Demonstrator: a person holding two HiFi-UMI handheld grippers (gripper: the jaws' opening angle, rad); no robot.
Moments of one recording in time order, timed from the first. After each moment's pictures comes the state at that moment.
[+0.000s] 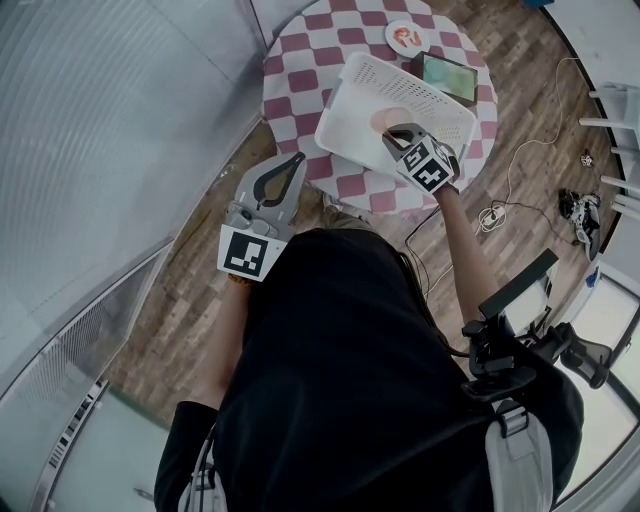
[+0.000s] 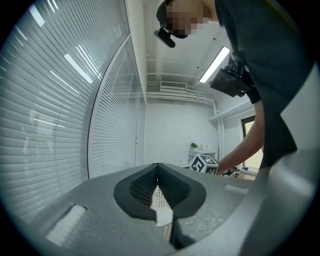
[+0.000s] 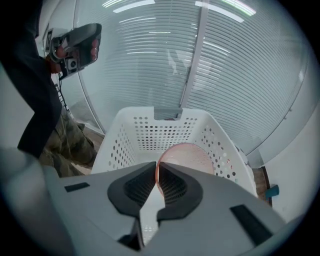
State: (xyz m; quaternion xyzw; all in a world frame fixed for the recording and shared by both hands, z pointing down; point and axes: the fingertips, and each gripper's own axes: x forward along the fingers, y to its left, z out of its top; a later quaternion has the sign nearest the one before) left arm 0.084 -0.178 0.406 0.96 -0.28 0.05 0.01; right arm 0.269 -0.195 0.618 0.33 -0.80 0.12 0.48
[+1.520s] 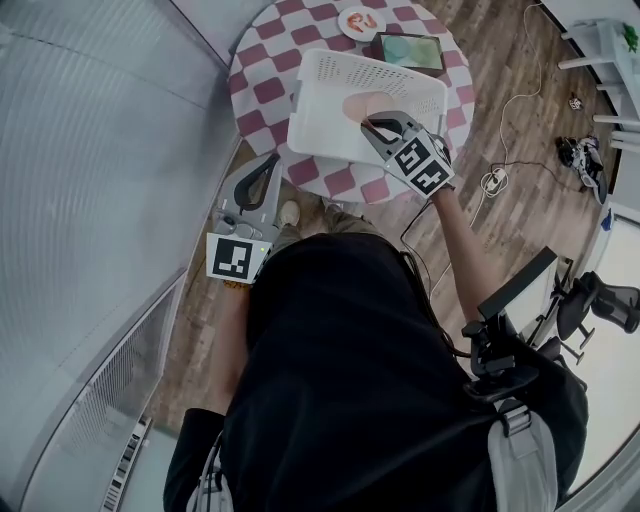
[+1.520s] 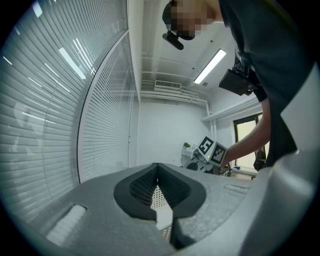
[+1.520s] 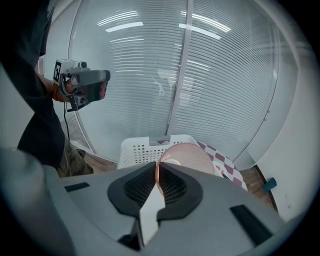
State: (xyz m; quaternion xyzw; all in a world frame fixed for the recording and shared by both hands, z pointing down) left arm 0.102 -0.188 0.410 0.97 -0.24 0.05 0.01; right arm 0.264 -0.186 0.537 0.42 -0.82 0.11 0.38
